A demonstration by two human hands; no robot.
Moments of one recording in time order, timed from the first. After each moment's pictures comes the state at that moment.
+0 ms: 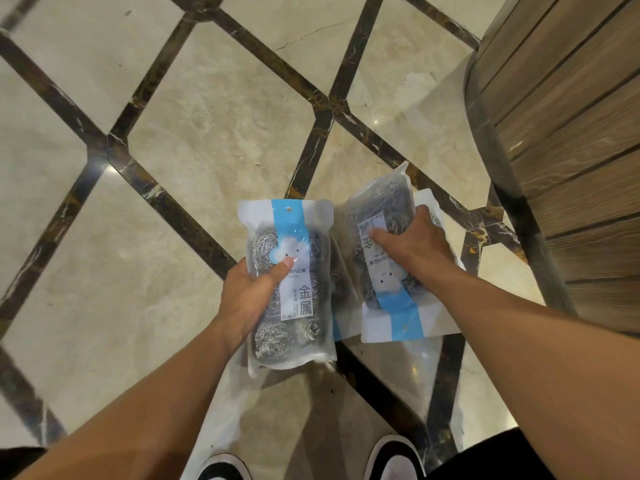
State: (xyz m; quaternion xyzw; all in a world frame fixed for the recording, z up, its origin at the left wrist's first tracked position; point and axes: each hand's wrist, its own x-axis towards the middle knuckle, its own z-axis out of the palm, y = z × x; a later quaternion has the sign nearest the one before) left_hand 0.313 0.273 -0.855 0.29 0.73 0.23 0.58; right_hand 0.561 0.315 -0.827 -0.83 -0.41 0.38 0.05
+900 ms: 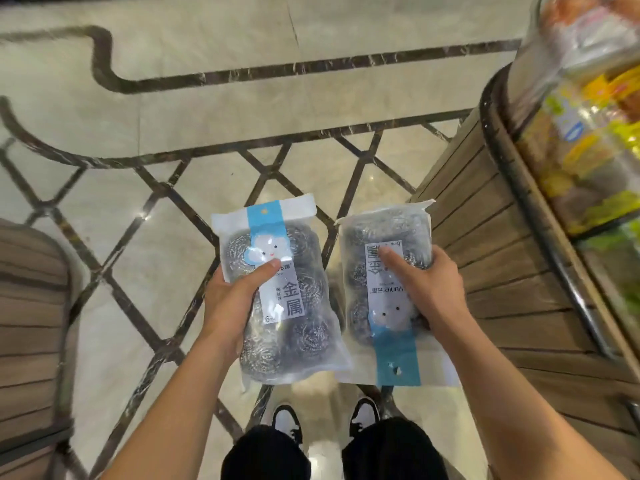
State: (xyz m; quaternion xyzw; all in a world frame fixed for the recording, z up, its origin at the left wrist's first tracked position) left_hand 0.241 0.273 -0.289 0.23 0.66 0.41 0.59; right_hand 0.506 0.270 -0.282 -0.79 -0.35 0.41 0.30
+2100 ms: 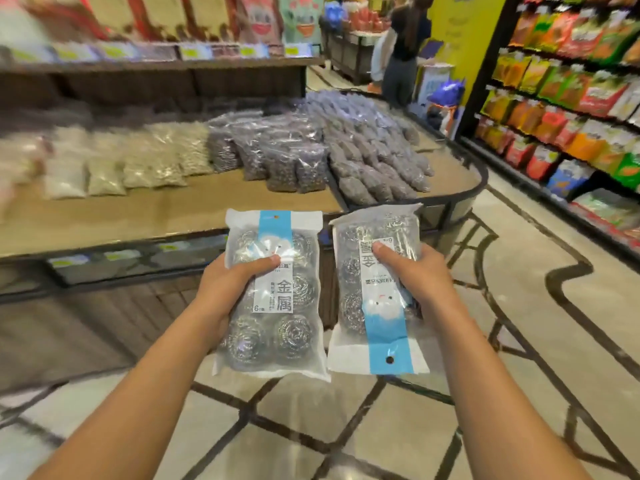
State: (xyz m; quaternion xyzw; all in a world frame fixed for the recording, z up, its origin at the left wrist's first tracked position) left_hand 0.114 -0.245 0.116 -0.13 0.66 0.74 0.10; right_hand 0.114 0.040 0.092 -0.22 -0.77 0.59 0.07
